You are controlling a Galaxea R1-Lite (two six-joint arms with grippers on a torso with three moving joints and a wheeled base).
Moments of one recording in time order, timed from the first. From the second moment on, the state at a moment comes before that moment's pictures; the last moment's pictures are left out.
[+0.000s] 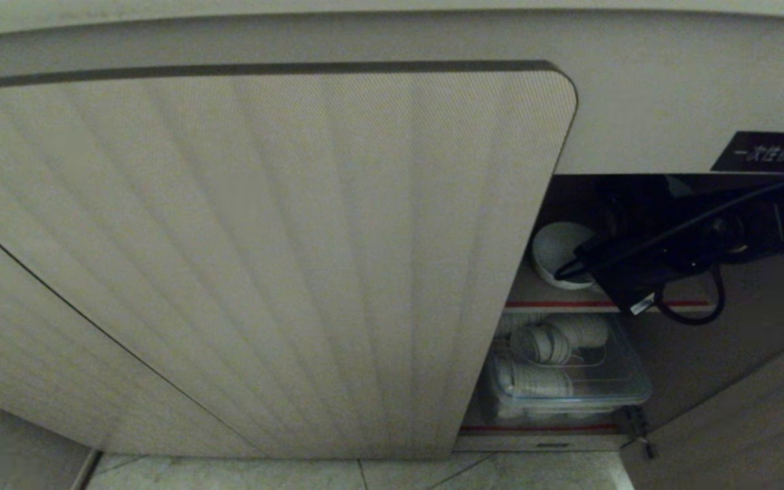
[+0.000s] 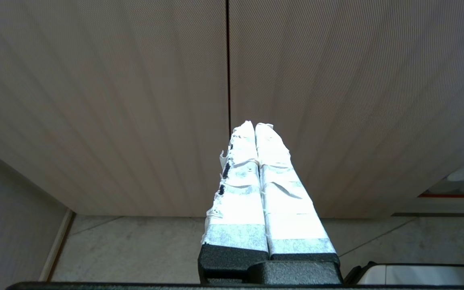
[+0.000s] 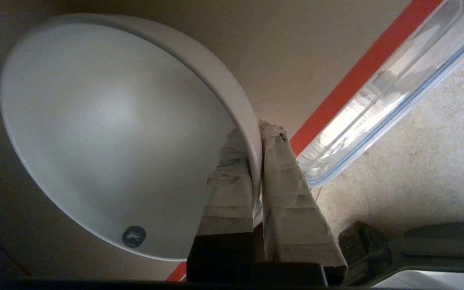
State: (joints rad) left arm 0.00 0.00 0.00 0.00 -0.01 -0.02; right arm 0.28 1.91 -1.39 0.27 -0.27 1.23
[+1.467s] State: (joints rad) left arm 0.00 0.00 0.00 0.00 0.00 -0.02; right arm 0.28 1.92 -1.39 0.27 -0.27 1.23
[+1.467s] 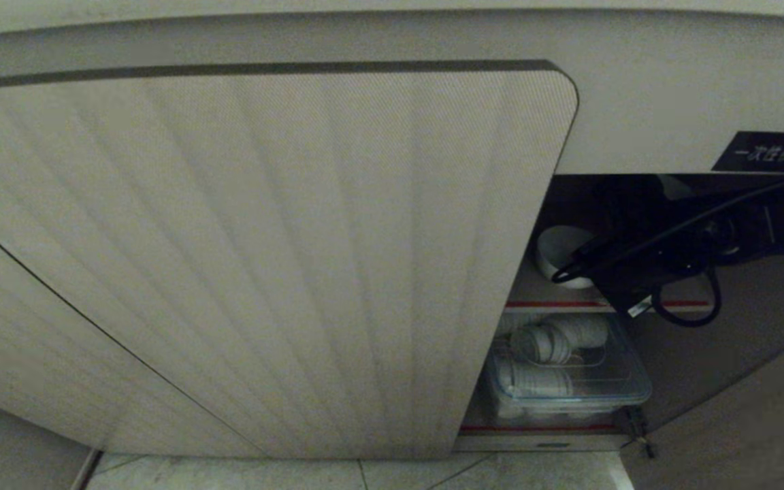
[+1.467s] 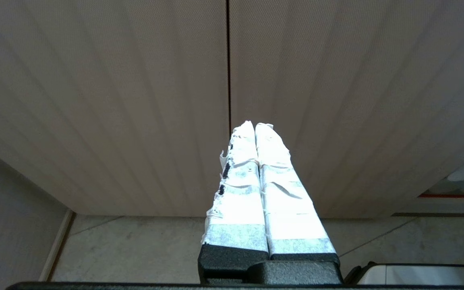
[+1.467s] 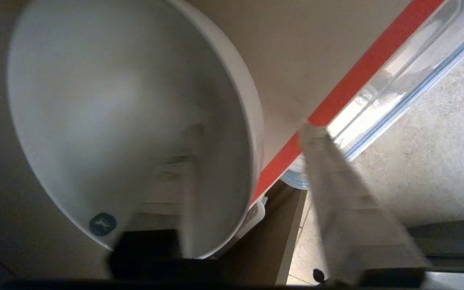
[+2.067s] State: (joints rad) left arm 0.00 0.00 0.00 0.00 -0.01 -0.02; right arm 0.28 1.92 -1.40 0.27 -0.30 1.19
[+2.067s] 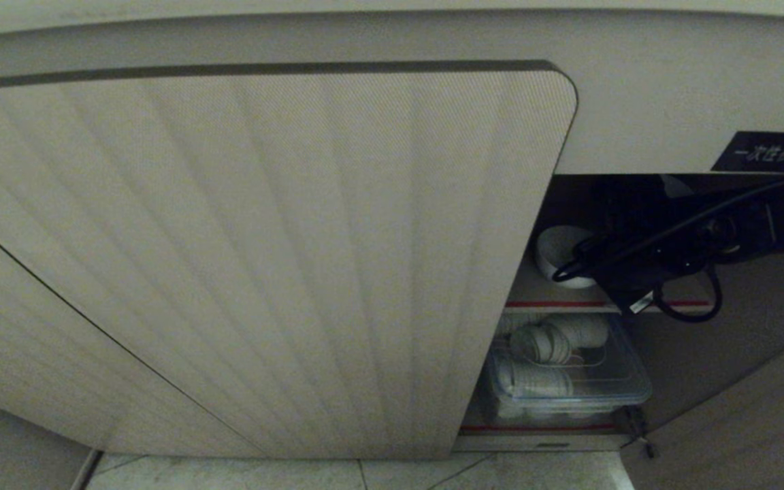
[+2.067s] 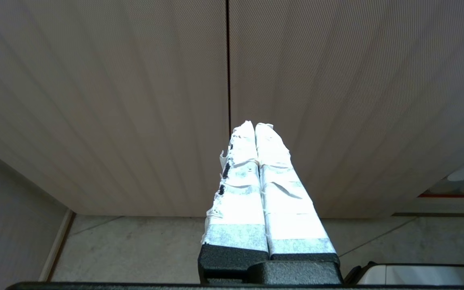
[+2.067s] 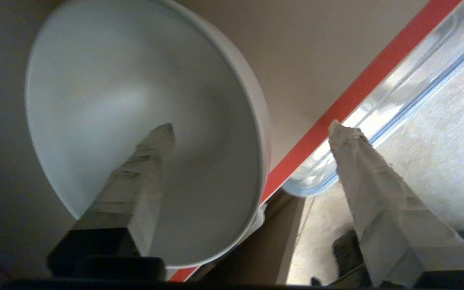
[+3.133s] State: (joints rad) left arm 0.00 0.00 0.00 0.00 0.00 -0.02; right arm 0.29 1.91 -1.36 0.19 -0.36 1.00
